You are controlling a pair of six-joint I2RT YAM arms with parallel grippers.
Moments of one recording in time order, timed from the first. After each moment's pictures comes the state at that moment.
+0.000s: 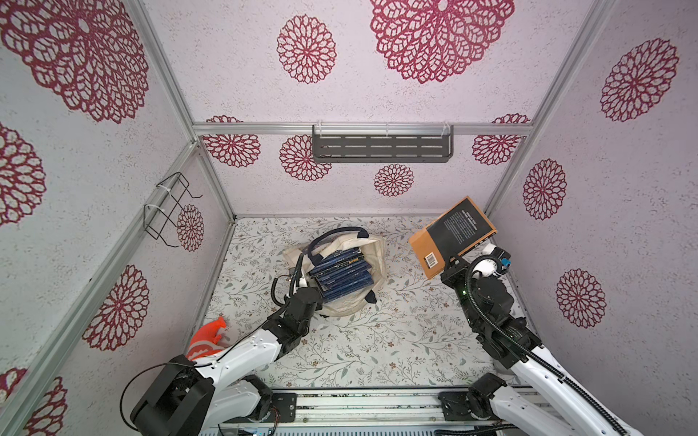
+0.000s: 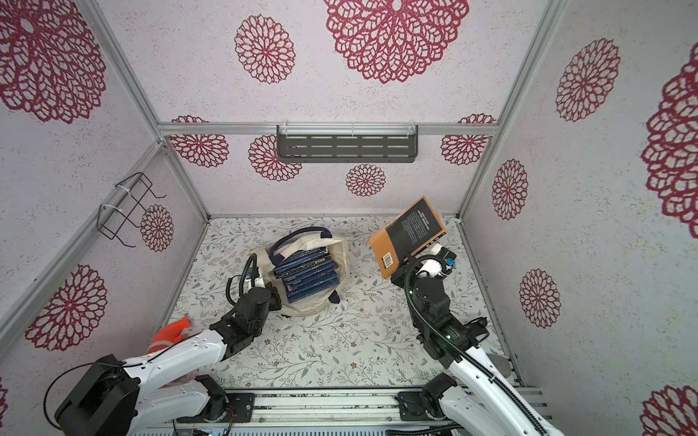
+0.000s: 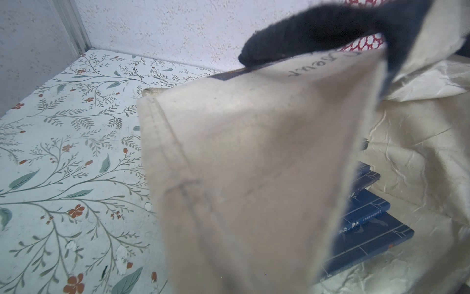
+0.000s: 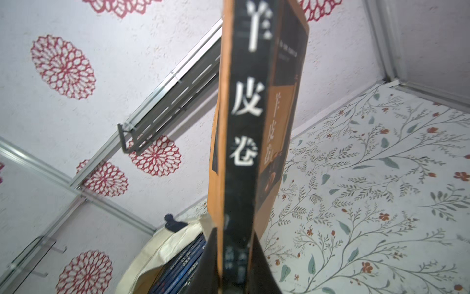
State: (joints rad) left arm -0.63 1.17 0.45 0.21 -0.61 -0.46; right arm 0.54 0.76 0.68 0.00 0.48 0.76
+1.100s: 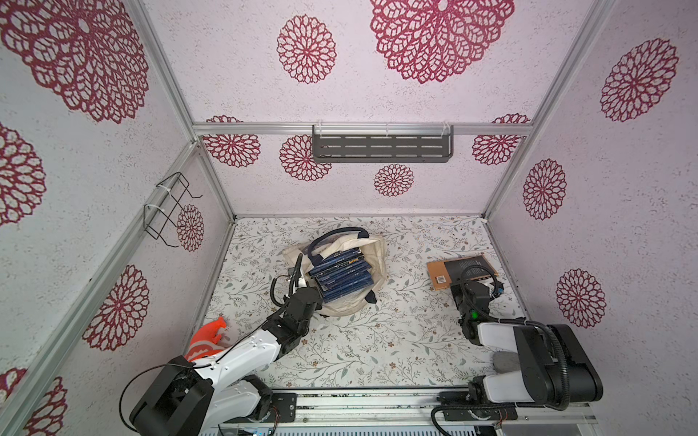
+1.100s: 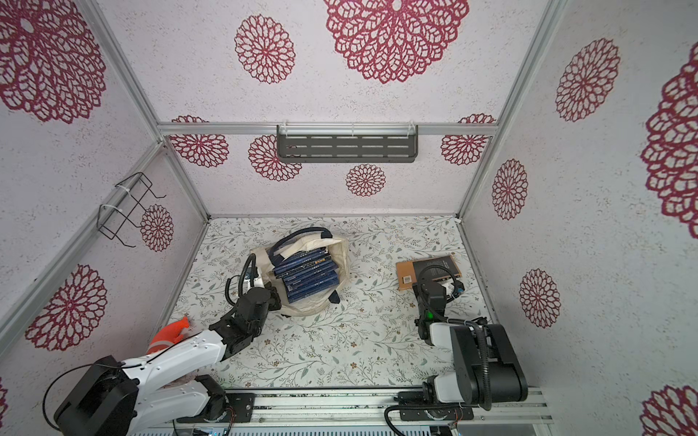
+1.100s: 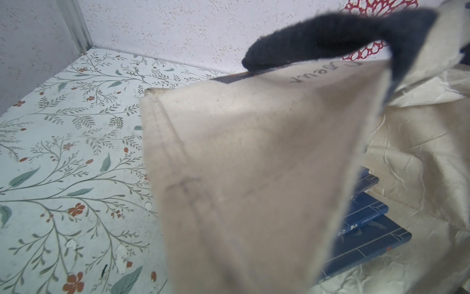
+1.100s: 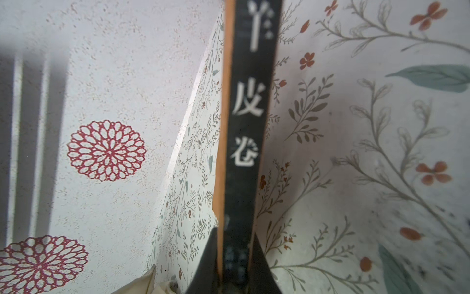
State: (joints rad) left arm -0.63 1.17 0.45 0.21 -0.61 -0.48; right arm 0.09 1.41 0.31 0.70 0.22 1.23
